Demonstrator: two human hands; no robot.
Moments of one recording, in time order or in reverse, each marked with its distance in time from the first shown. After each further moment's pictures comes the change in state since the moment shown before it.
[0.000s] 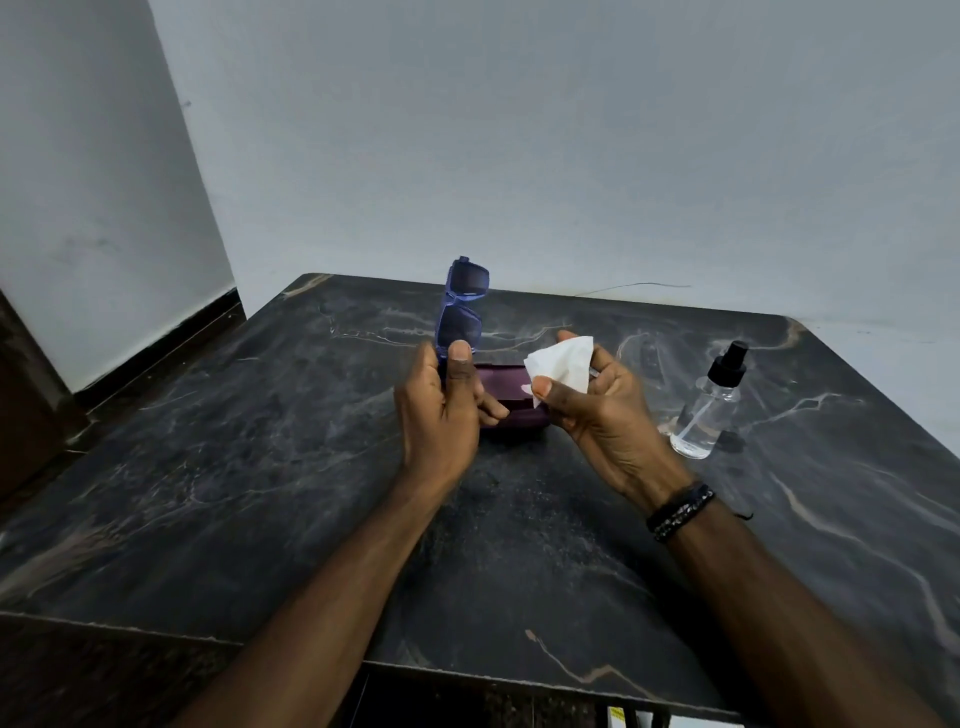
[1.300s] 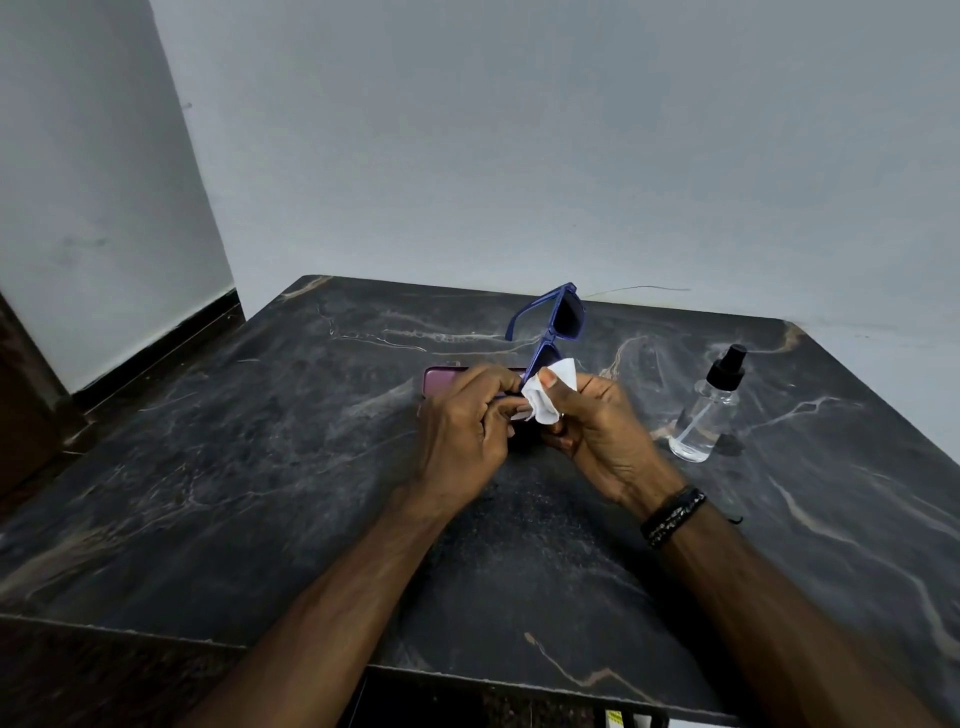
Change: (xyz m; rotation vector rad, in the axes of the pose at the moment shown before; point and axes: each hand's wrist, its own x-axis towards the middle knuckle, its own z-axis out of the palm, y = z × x) left_hand -0.001 -0.015 -0.002 0.443 -0.224 0.480; right_hand 0.002 0.016 -0.005 -0.125 -0.075 0.077
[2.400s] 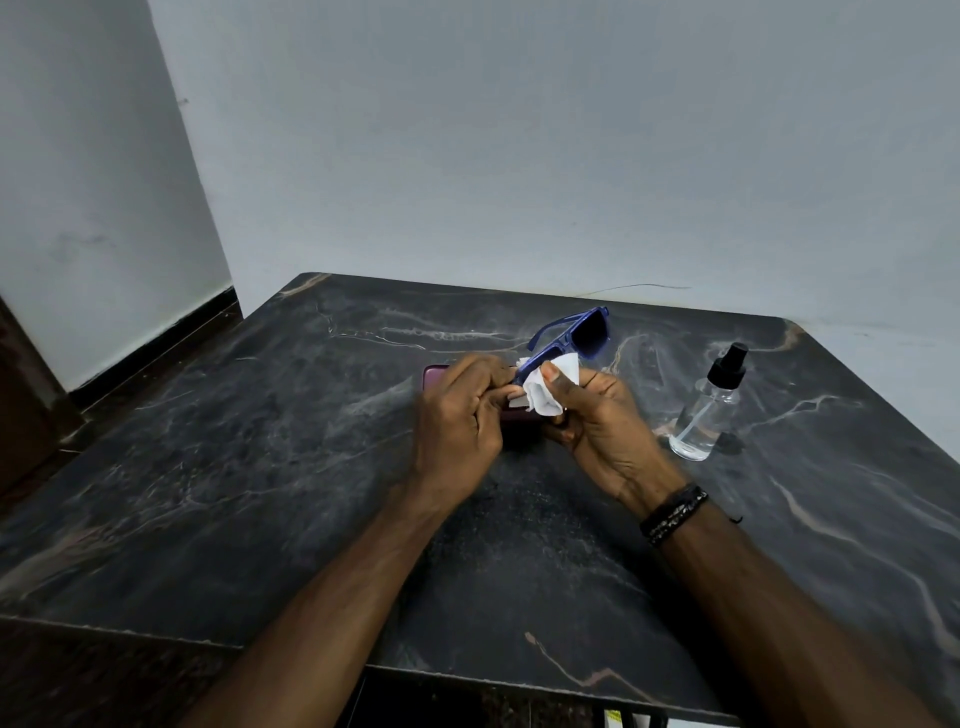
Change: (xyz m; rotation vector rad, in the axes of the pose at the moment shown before) left_hand 0.009 0.013 -0.007 0.043 0.087 0.037; right_hand 0.001 -0.002 0.000 0.021 -0.009 -0.015
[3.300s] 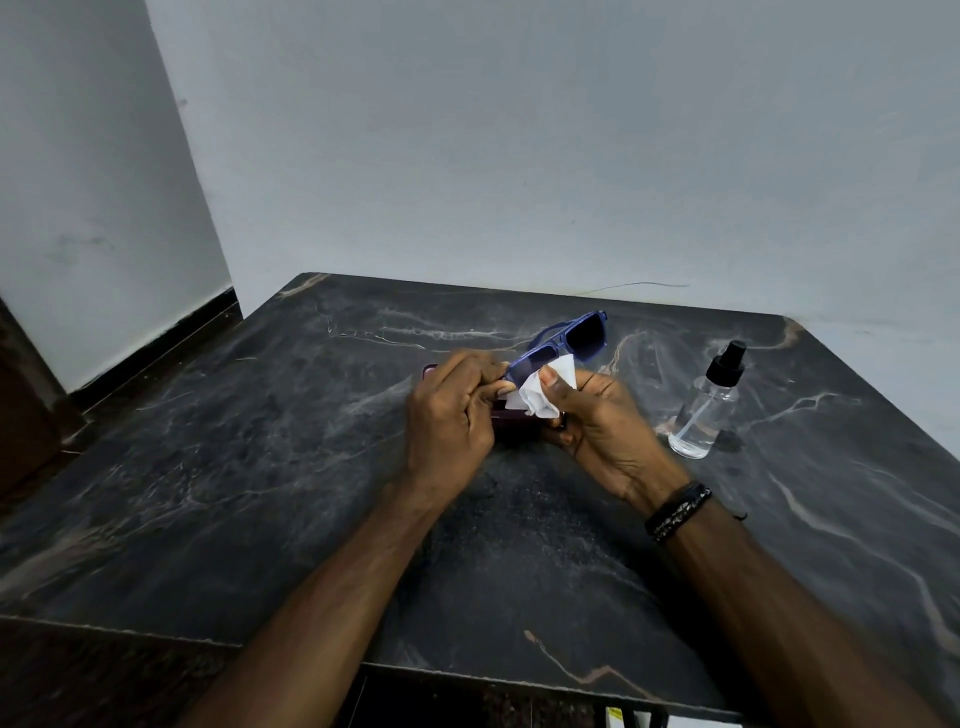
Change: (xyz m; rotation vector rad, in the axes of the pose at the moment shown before) left_hand 0.000 -0.008 -0.003 0.004 0.002 0.001; right_hand 0.001 0.003 -0.008 -0.017 0.018 0.046
